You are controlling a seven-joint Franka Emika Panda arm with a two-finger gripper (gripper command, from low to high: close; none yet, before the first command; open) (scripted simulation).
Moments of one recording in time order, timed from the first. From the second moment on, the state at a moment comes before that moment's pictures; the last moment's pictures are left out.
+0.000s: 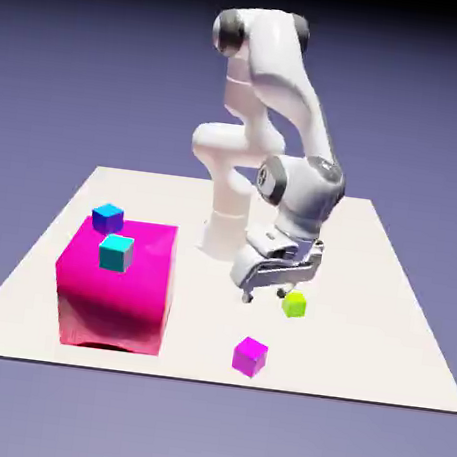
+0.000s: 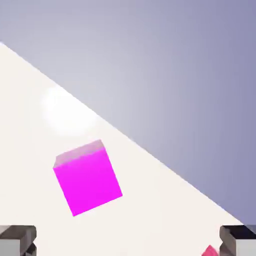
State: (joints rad) arm 0.05 0.23 0.21 -2.16 -0.39 2.19 0.58
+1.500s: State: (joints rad) arm -0.24 0.04 -0.23 -2.06 -0.41 1.50 0.21
